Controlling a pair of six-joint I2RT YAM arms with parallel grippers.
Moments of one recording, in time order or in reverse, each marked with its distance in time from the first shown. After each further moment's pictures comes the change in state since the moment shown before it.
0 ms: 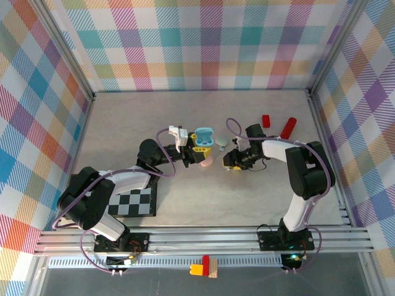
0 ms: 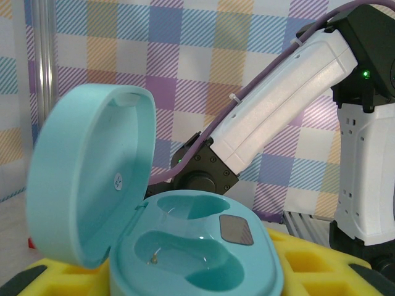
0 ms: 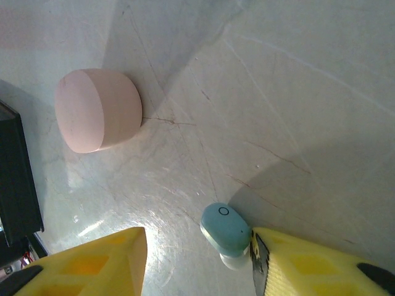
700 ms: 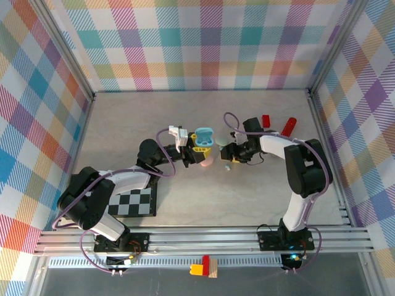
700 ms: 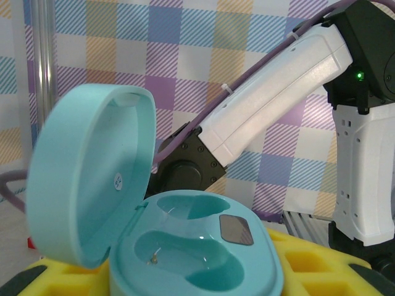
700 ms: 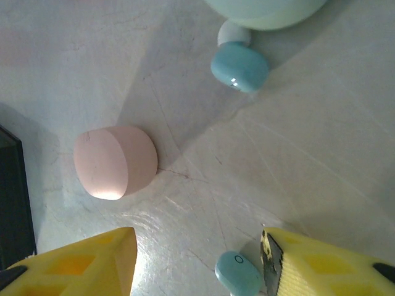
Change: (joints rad) left arm 0.000 0.000 0.000 0.000 0.002 0.000; right arm 0.022 0.038 0.101 -0.019 0.057 -0.002
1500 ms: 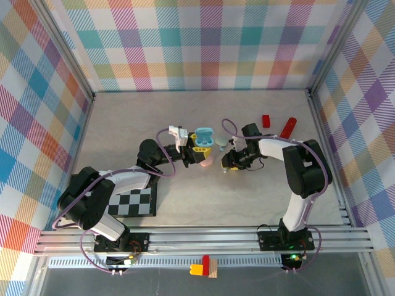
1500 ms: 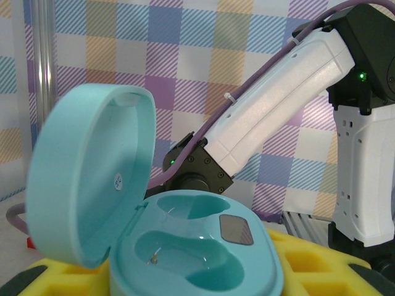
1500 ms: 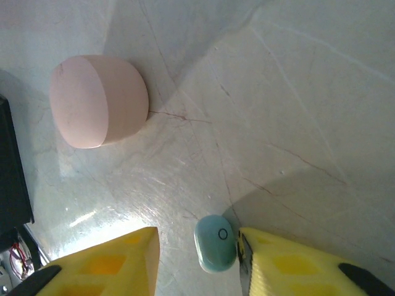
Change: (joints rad) left arm 0.000 -0.001 0.000 0.000 0.000 -0.003; right arm 0.011 -0.010 -0.058 -0.032 -0.045 -0.033
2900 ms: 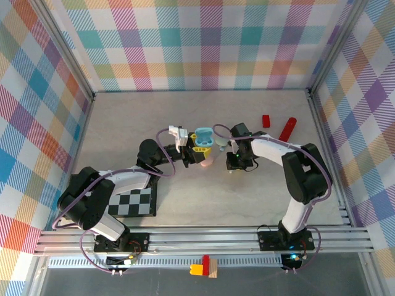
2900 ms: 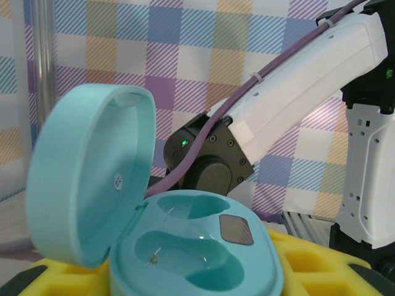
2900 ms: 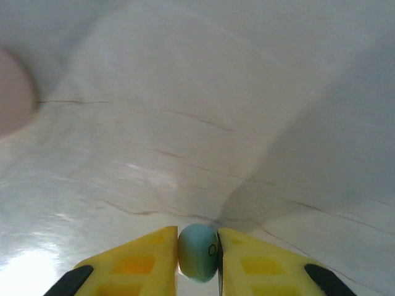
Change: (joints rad) left arm 0.000 0.000 0.000 0.000 0.000 0.000; right arm 0.126 -0.059 0.077 -0.207 0.503 0.086
